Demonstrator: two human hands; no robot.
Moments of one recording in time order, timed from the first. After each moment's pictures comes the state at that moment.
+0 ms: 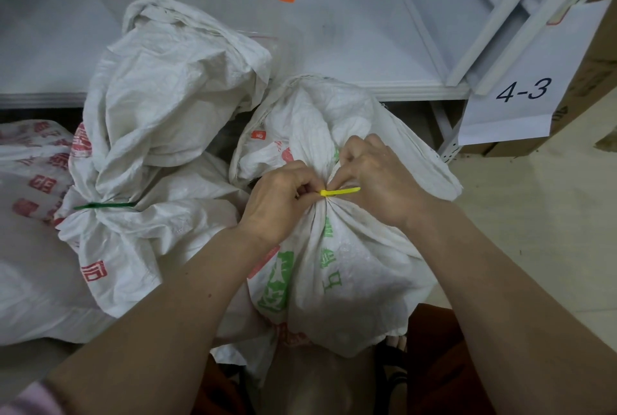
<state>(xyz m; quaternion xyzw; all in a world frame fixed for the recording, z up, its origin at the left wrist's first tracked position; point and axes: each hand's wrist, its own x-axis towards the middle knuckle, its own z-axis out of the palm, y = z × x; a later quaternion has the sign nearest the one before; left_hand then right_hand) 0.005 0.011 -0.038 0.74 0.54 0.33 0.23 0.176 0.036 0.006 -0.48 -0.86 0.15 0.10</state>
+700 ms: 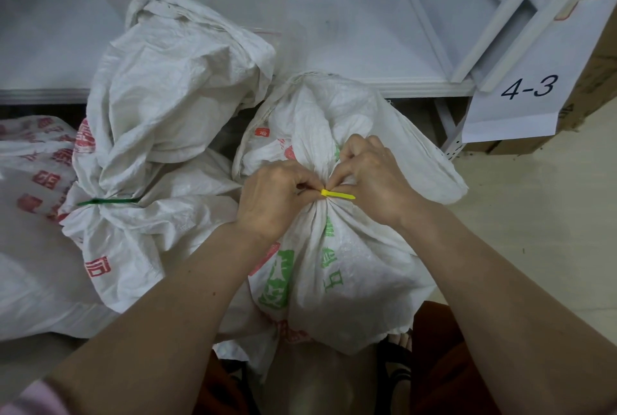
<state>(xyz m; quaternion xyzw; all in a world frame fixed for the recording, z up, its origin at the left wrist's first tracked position) 0.000 0.007 -0.033 0.73 0.57 0.32 0.18 0.167 0.035 -0.003 -0.50 -0.83 0.19 0.15</state>
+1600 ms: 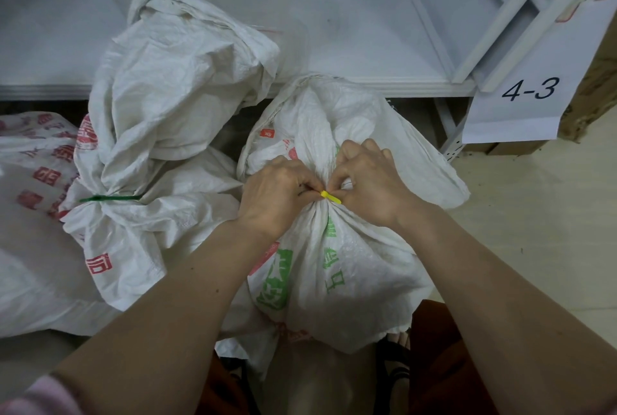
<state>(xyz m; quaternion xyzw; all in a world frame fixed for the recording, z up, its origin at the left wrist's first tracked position) -0.003 0.007 -0.034 0.74 0.59 0.27 0.17 0.158 0.029 -0.001 -0.52 -0.84 0.15 0.09</state>
